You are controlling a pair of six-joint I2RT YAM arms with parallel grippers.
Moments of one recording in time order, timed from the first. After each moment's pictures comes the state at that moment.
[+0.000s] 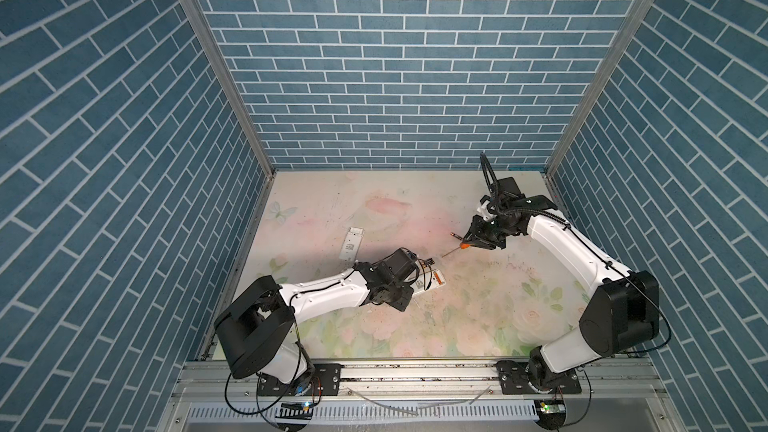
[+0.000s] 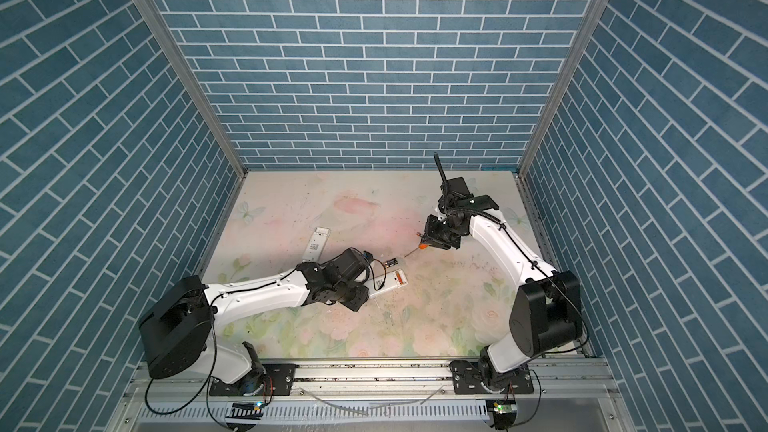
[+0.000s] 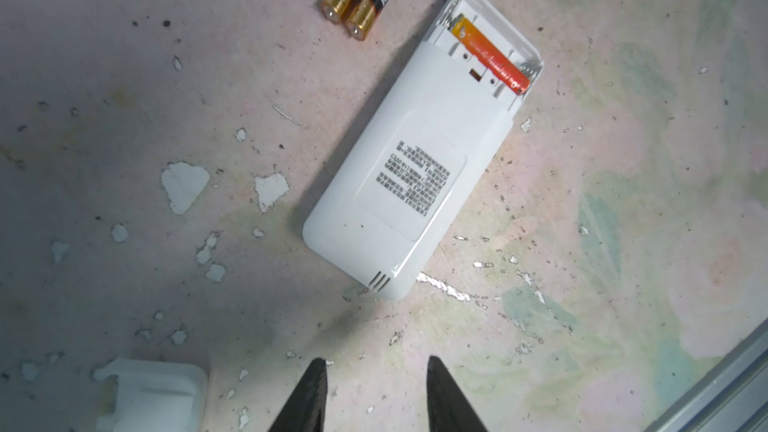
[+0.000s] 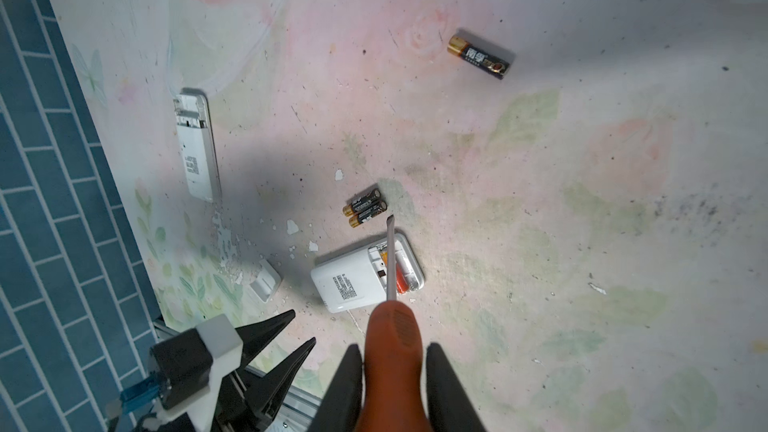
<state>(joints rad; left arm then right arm) -0.92 1.50 0.84 -0.46 0.03 -0.40 0.37 1.54 1.32 -0.97 -0.38 0.48</state>
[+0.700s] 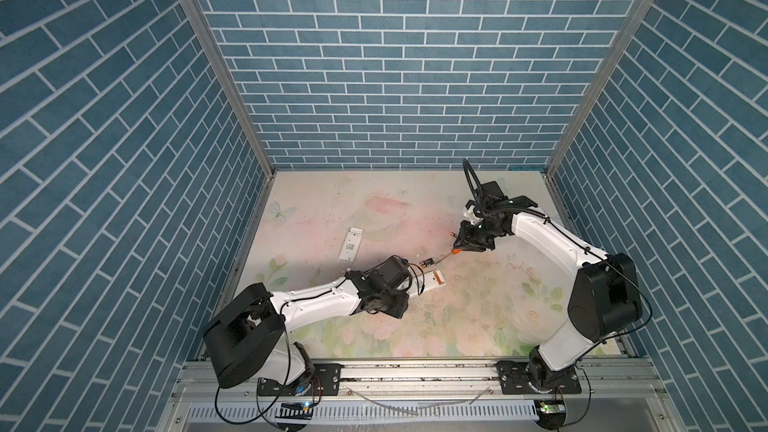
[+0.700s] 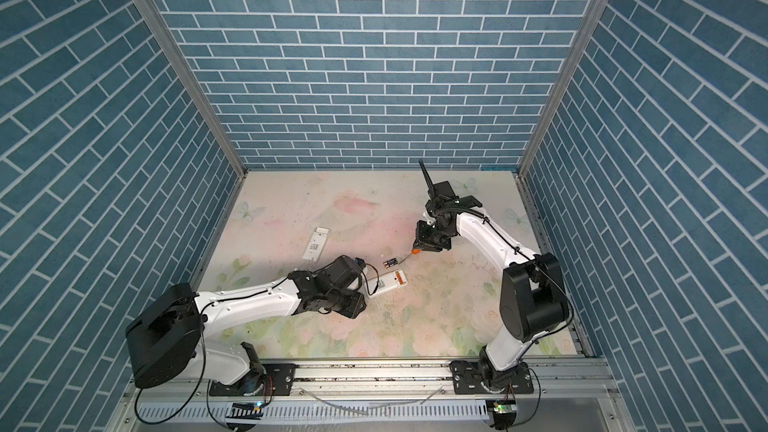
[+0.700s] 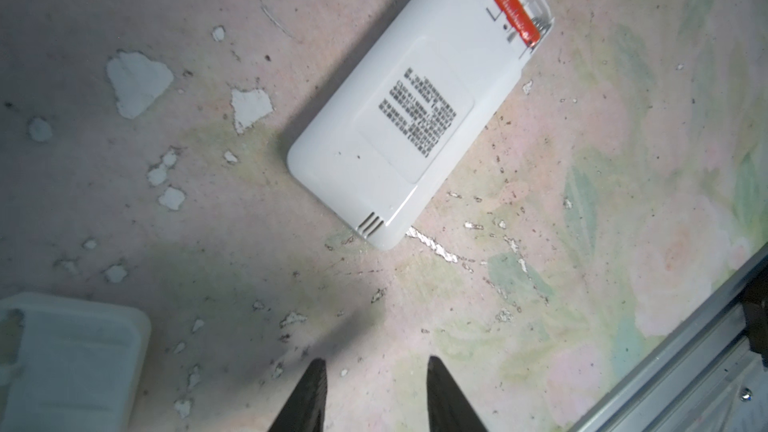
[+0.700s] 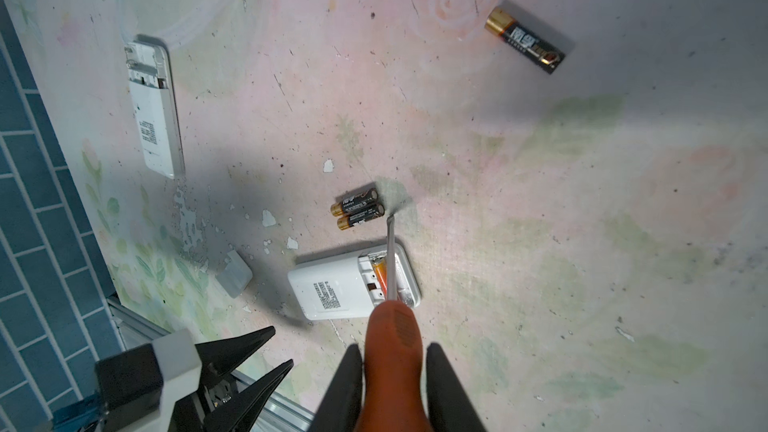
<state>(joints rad) -0.93 1.43 0.72 -0.40 0.11 -0.52 0.43 1.65 1.32 -0.93 -0.38 0.43</state>
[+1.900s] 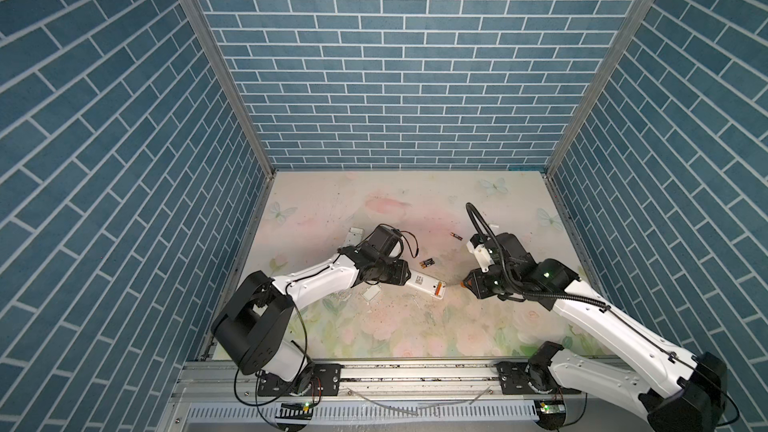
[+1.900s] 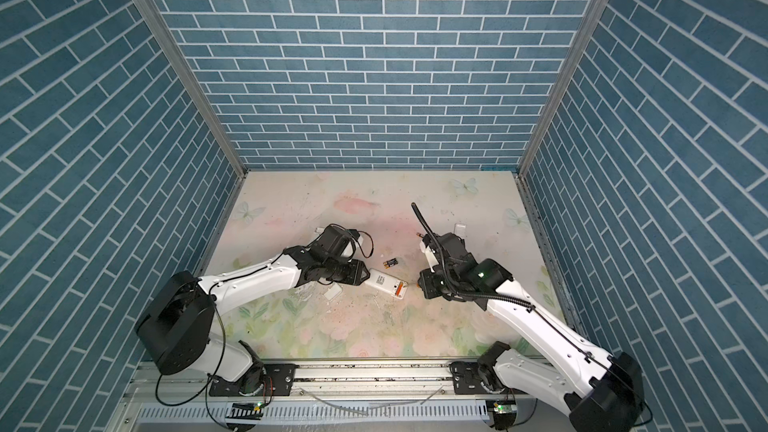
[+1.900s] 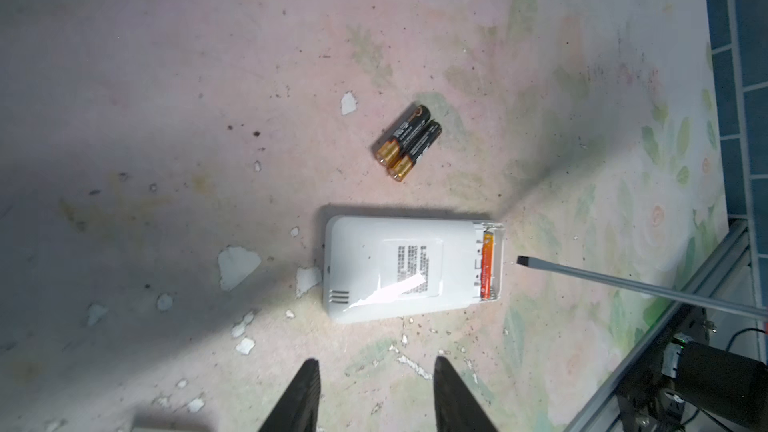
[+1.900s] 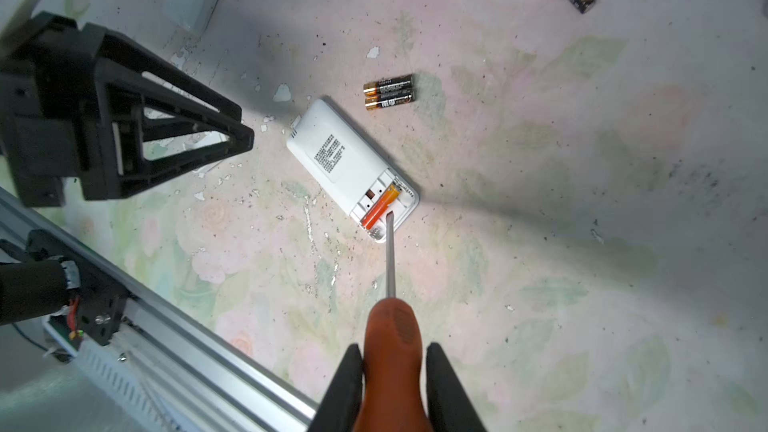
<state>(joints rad) -0.71 1.55 0.92 -0.36 0.27 -0.49 0.73 0.96 0.79 -0.80 -0.10 0.36</state>
